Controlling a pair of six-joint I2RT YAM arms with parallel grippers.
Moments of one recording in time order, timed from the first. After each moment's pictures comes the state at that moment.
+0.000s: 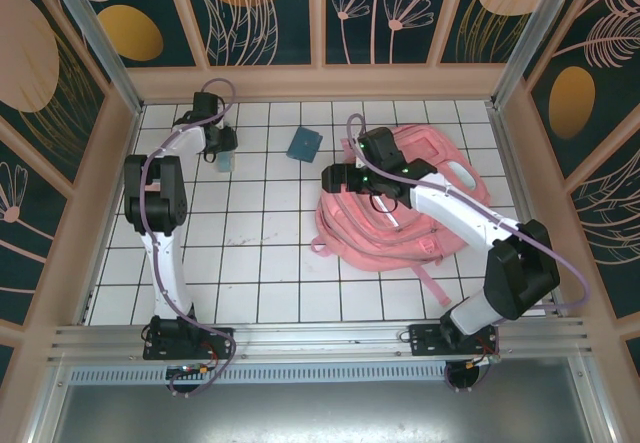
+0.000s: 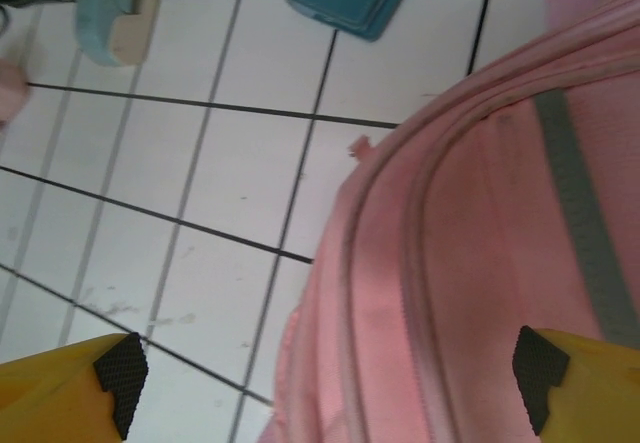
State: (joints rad) left arm -0.05 2.21 1.69 -0.47 0.03 -0.21; right arm 0.62 1.52 1.18 -0.49 -0.12 0.44
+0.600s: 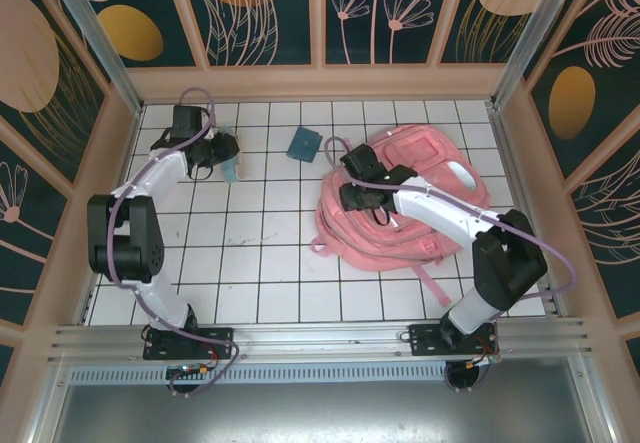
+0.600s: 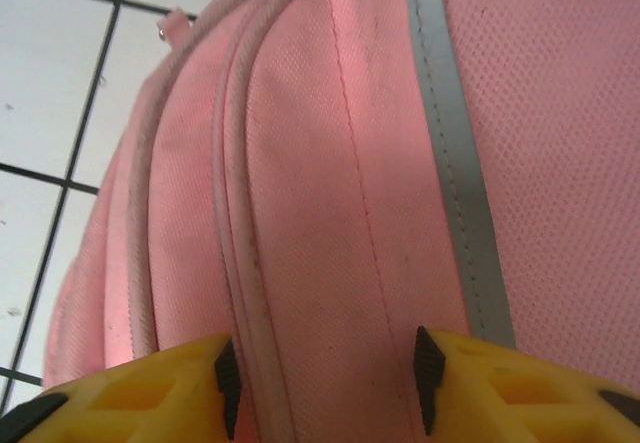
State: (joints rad) left arm -0.05 1.73 1.25 -0.36 0.27 -0.45; right arm 0.70 1.59 1.16 -0.62 0.18 0.33
